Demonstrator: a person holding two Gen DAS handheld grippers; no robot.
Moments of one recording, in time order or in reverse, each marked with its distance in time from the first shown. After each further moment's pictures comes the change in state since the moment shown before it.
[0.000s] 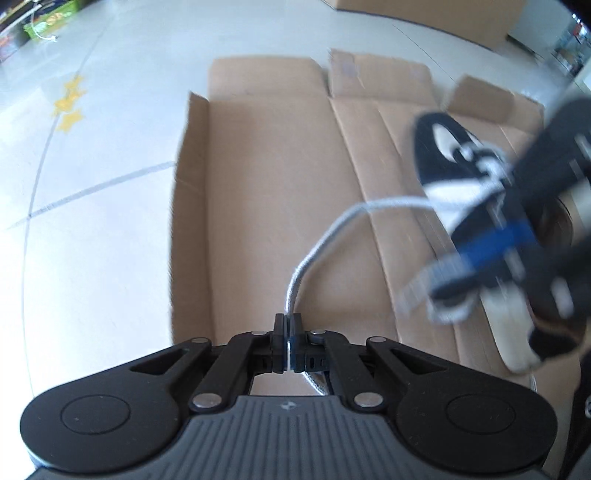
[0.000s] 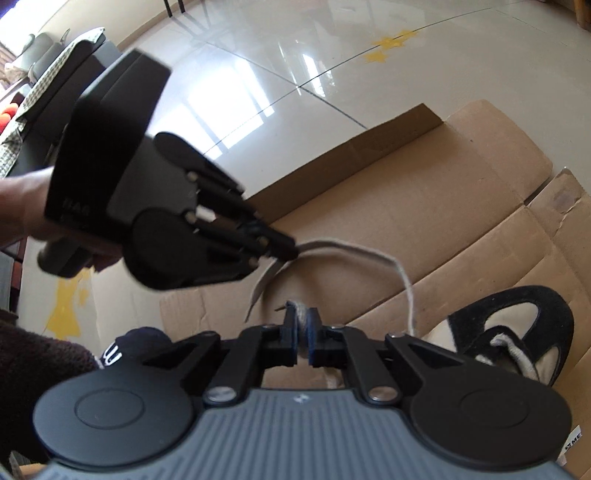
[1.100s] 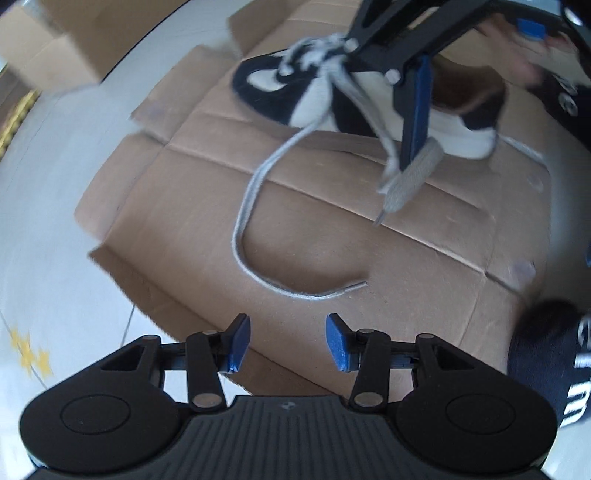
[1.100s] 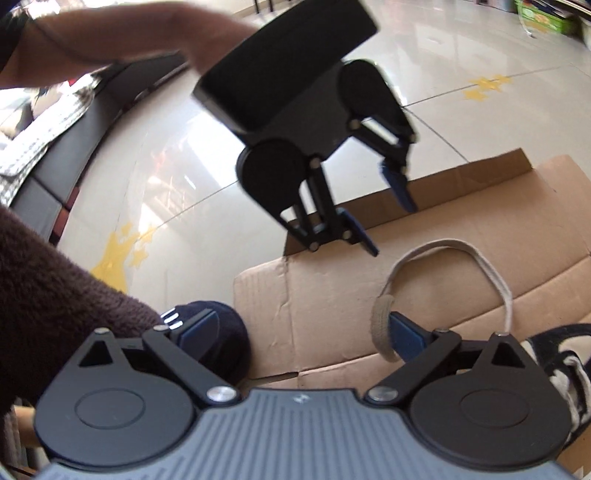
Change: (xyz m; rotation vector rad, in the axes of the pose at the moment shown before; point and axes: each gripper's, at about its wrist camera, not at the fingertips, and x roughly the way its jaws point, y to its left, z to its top) left arm -0.029 -0.023 -0.031 1.095 -0.007 -0.097; right arm -0.004 0.057 -0.019 -0.222 -0.075 0.126
